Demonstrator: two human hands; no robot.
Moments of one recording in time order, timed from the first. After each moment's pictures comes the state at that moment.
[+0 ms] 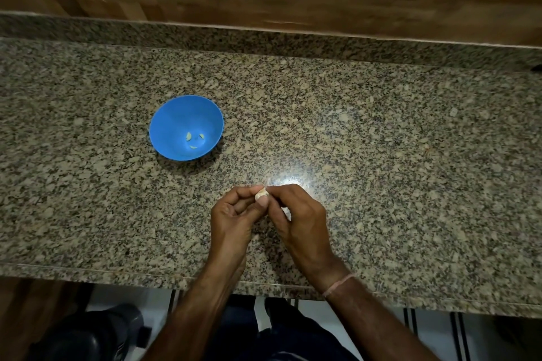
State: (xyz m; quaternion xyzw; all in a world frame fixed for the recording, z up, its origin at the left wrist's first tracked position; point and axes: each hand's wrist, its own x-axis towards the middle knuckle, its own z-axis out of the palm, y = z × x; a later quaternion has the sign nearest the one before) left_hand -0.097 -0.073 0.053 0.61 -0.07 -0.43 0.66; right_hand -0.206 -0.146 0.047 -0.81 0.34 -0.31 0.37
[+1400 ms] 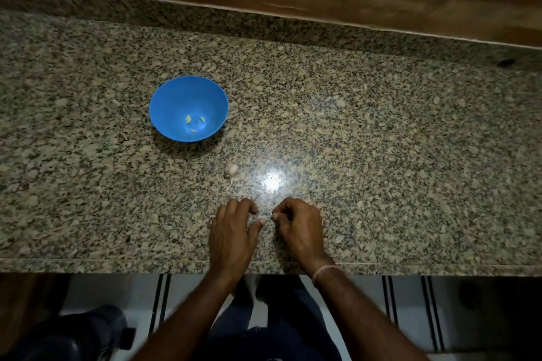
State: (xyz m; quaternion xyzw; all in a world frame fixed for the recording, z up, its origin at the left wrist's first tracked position) left_hand -0.084 -0.005 -0.034 0.84 -0.45 -0.17 0.26; right_hand -0.207 -0.101 -0.016 -0.75 0.54 -0.13 0.36
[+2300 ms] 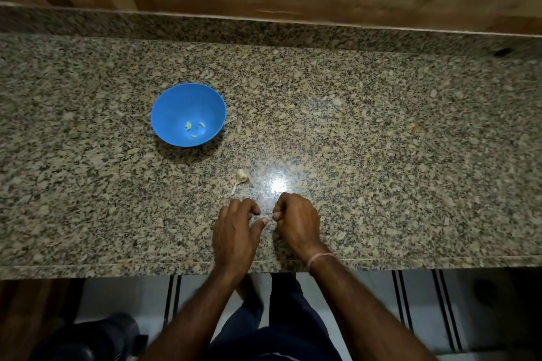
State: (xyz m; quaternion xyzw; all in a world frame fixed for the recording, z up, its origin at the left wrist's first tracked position) left_hand -0.083 -0.009 -0.025 0.84 -0.43 -0.20 0.26; right_hand -0.194 -0.106 -0.014 -0.77 0.55 -0.02 0.32
